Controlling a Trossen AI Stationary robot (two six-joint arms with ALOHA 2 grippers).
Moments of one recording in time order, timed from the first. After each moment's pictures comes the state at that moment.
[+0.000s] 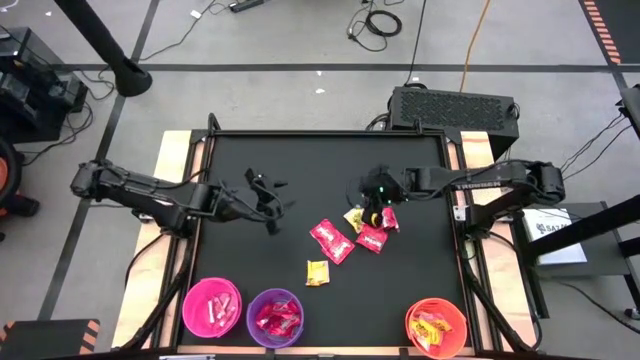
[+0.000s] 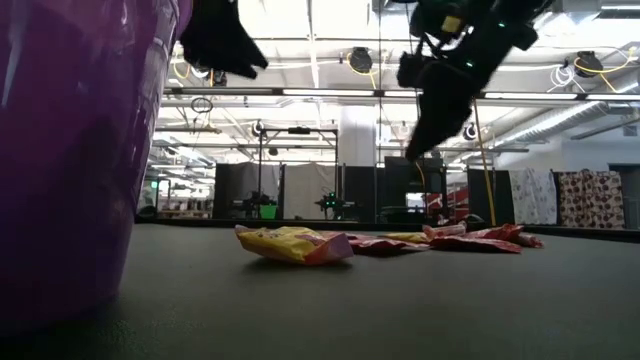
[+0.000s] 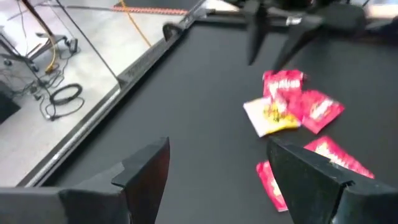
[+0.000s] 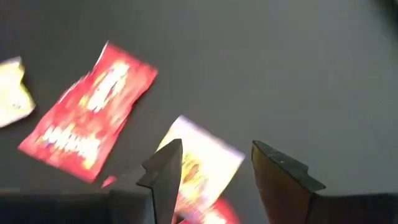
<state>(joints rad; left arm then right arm) -0.15 1.17 0.85 -0.24 -0.55 -0.17 -0.12 1.39 0.89 -0.44 0.11 0.19</state>
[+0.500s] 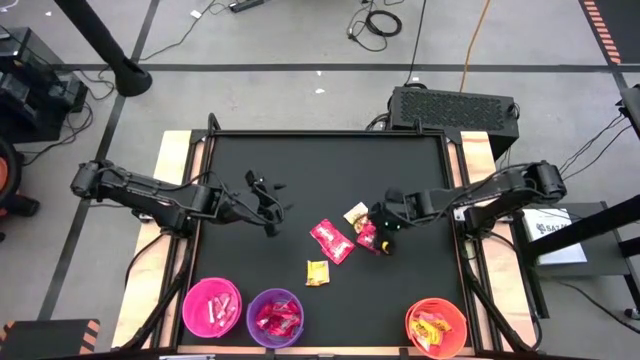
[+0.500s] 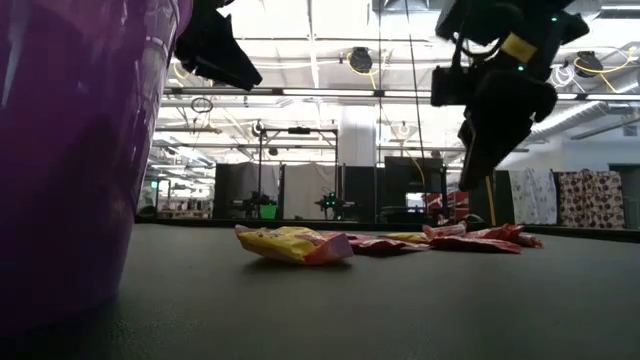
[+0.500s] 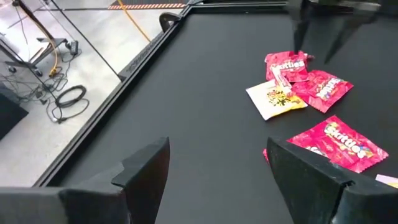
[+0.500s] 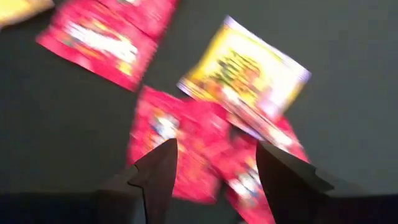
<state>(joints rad) -0.15 1.17 0.81 -0.23 -0.55 -0.12 0.08 1.39 0.82 -0.59 0.14 0.37</state>
